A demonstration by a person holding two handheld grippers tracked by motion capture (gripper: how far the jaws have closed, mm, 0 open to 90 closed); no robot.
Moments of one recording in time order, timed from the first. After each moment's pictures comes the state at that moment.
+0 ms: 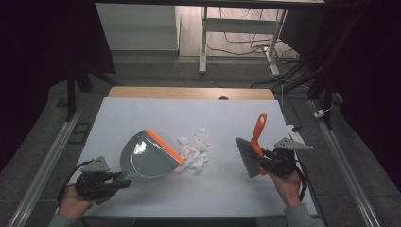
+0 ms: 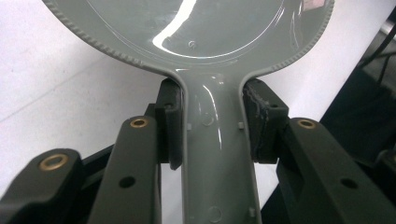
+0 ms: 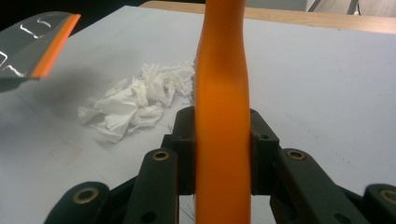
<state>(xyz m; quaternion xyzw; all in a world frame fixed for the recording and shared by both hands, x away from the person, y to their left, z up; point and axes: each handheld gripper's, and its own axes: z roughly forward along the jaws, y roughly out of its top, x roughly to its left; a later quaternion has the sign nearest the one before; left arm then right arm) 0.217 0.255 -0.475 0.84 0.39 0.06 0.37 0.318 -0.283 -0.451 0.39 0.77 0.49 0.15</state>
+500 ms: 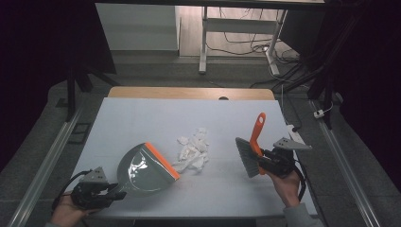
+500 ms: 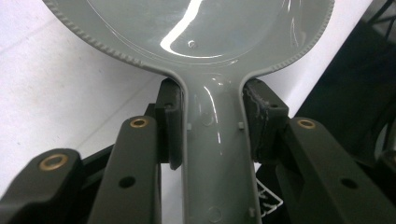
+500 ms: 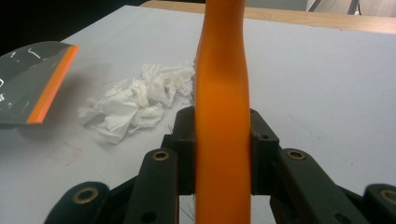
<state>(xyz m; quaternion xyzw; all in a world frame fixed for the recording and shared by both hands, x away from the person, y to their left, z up) 0.201 0.264 -0.498 0.87 0.37 0.04 0.33 0.319 -0.280 -0.452 0.39 0.77 0.48 0.15</state>
